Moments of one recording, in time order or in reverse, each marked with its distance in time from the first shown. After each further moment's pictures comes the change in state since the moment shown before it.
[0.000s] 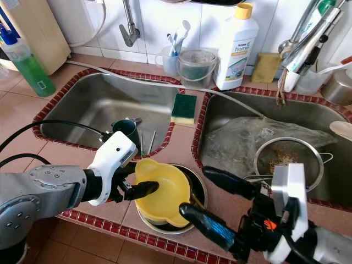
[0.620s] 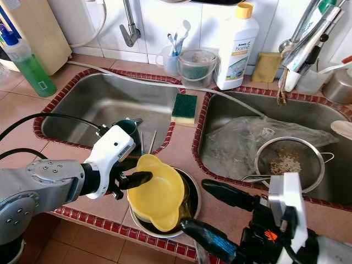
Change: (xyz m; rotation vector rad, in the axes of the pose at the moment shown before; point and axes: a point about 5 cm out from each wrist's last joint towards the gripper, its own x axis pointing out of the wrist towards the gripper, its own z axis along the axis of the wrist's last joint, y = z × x) left arm -0.003 0.008 0.006 0.036 -0.020 0.053; right arm -0.007 0.005 -0.006 0.043 0.061 0.007
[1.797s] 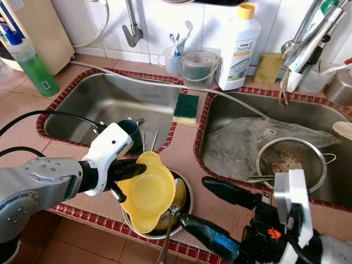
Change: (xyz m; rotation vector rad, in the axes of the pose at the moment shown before) left arm 0.000 0.004 0.000 0.024 -0.008 0.015; right arm 0.001 0.001 0.006 0.008 -0.026 0.014
